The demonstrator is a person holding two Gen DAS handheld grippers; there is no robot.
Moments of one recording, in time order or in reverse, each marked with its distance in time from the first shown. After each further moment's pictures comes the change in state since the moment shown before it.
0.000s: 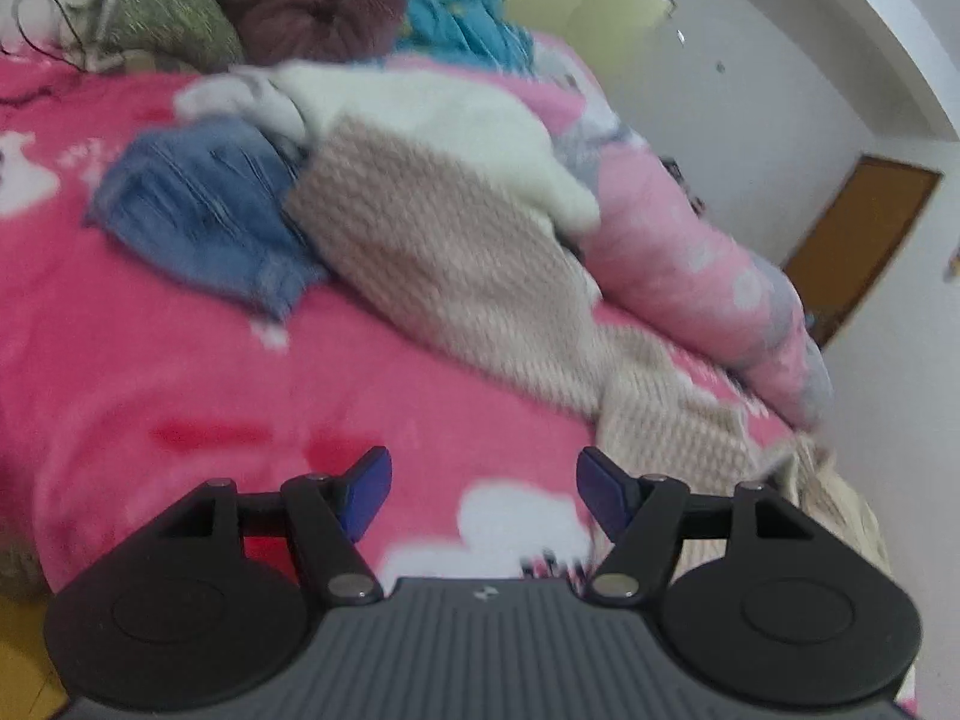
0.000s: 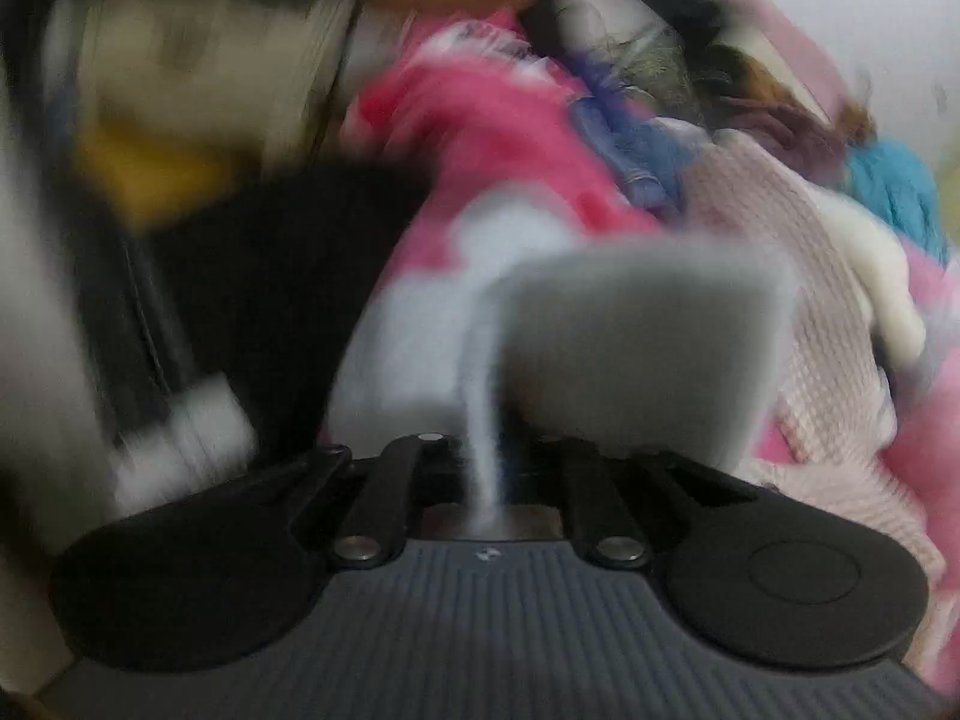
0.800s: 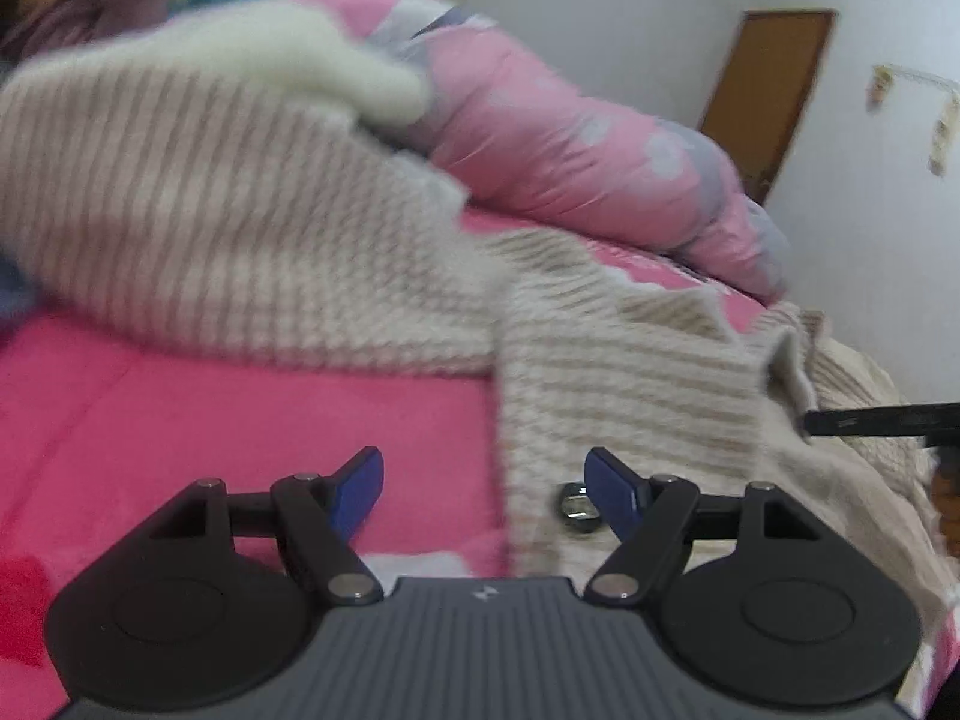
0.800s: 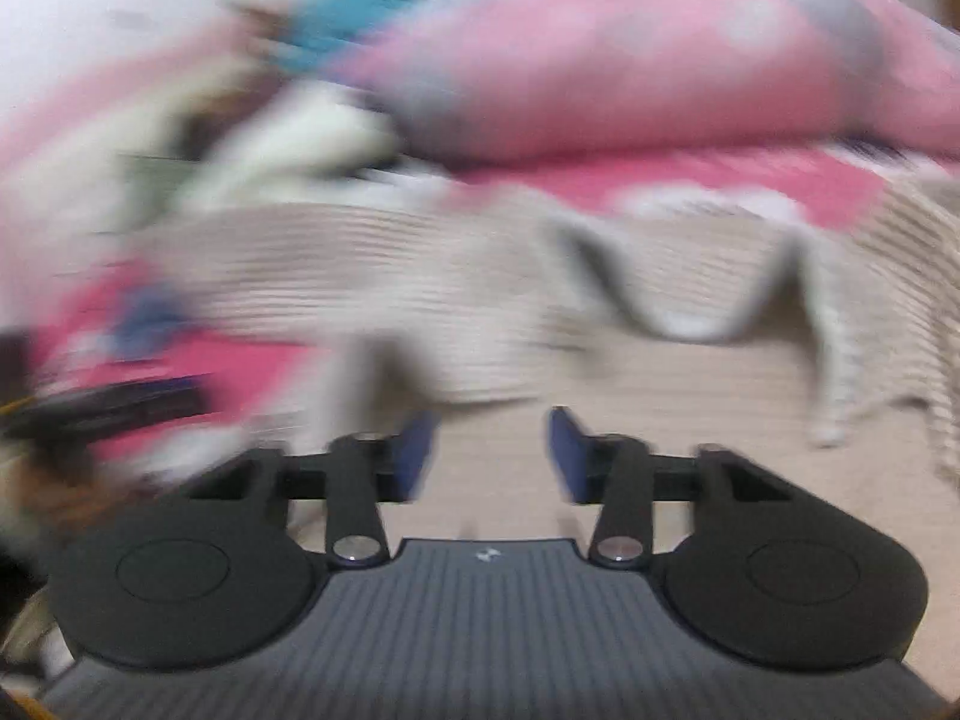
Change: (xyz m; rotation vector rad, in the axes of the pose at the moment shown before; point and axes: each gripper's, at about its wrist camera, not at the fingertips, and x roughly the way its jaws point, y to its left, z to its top) left arm 0.163 -0.069 -0.023 0.271 0.080 -0.097; right arm -0.078 -0.263 -0.220 1.270 0.132 -0.266
